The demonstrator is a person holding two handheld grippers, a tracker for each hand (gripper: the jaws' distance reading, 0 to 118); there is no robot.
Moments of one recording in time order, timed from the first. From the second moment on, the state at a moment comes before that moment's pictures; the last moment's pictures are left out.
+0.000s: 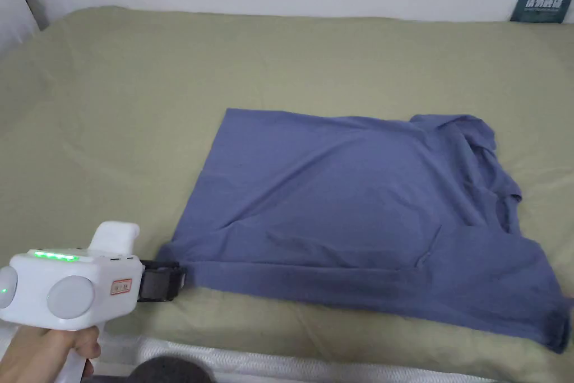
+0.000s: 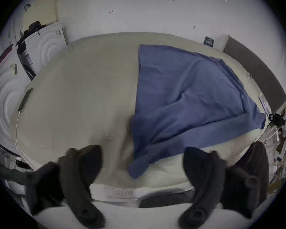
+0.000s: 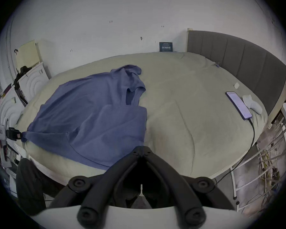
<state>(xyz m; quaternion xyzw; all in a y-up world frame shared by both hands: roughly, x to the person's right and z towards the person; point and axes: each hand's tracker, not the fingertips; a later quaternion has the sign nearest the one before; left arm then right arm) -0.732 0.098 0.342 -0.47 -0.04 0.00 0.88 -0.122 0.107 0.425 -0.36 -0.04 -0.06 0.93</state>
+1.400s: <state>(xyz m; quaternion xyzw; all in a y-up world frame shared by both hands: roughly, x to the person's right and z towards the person) -0.702 0.139 0.139 -0.43 -0.03 0.01 0.90 -0.115 0.121 0.191 -0.40 -0.01 -0.02 0.92</state>
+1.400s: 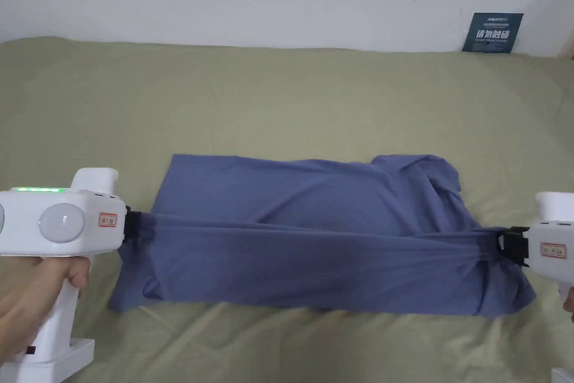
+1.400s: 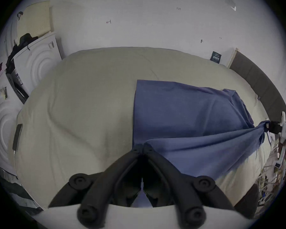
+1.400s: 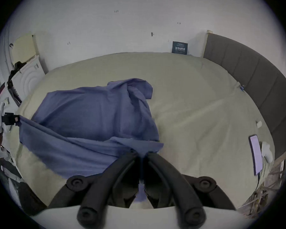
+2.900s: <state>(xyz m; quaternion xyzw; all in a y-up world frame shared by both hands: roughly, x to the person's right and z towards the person) -0.700 0.072 0.188 -0.47 0.01 0.02 0.88 -0.121 0.079 0.239 -0.43 -0.02 -0.05 0.90</state>
